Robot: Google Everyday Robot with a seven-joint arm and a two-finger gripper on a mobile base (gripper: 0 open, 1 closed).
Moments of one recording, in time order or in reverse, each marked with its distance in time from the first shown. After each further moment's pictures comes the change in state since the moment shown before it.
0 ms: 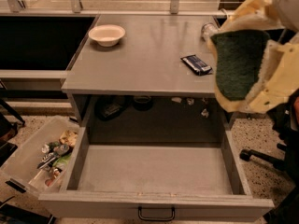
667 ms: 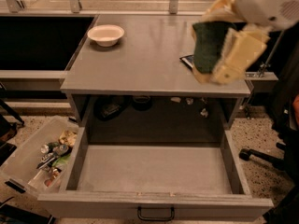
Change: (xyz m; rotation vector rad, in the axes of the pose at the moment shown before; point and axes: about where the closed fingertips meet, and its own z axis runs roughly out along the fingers) arm 0.009 -0.079 0.051 0.066 -0.075 0.018
